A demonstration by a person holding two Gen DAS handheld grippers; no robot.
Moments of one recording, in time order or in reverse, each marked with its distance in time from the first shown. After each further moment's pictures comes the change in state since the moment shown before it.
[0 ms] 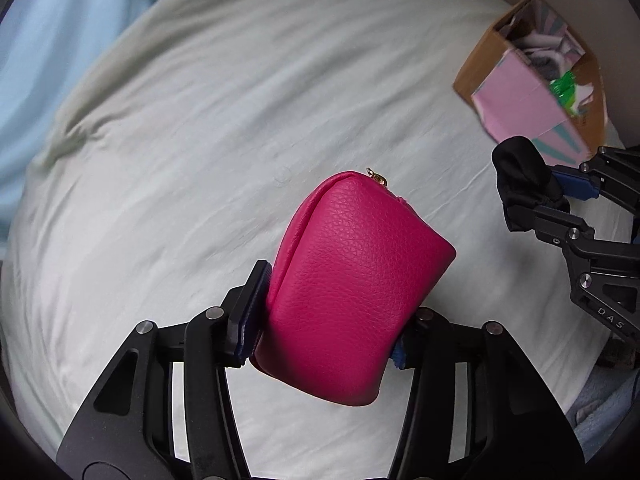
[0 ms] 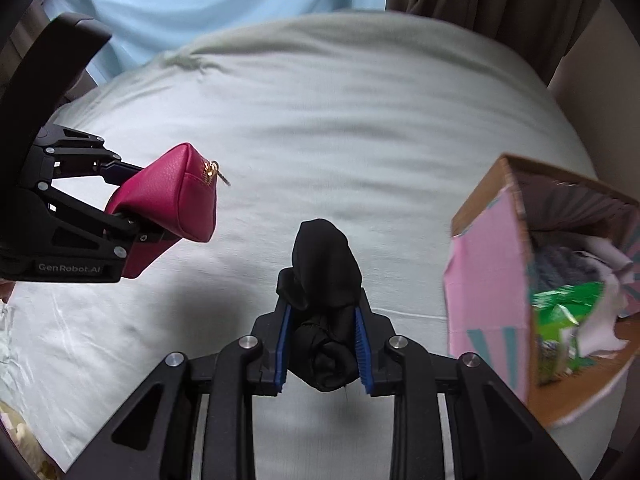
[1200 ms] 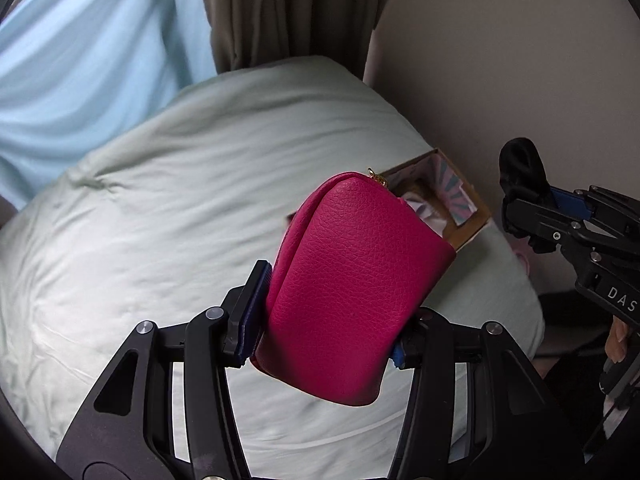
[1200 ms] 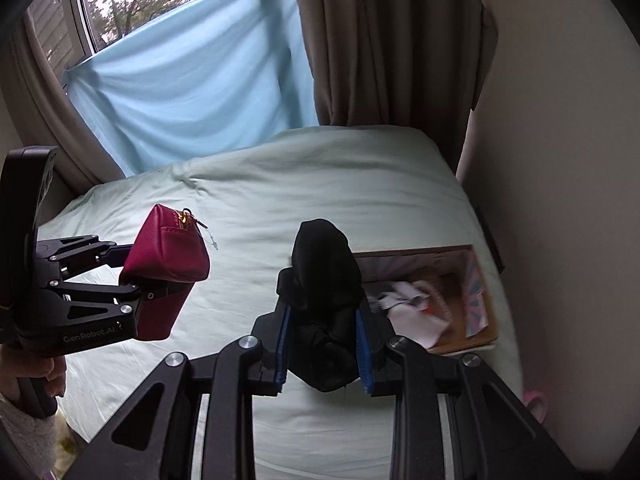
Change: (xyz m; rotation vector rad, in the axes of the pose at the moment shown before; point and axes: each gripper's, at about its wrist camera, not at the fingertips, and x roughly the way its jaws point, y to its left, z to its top) left arm -0.195 -0.225 0.078 -0.300 -0.283 0.002; right arm -0.243 -0.207 0.005 0.056 -0.208 0.063
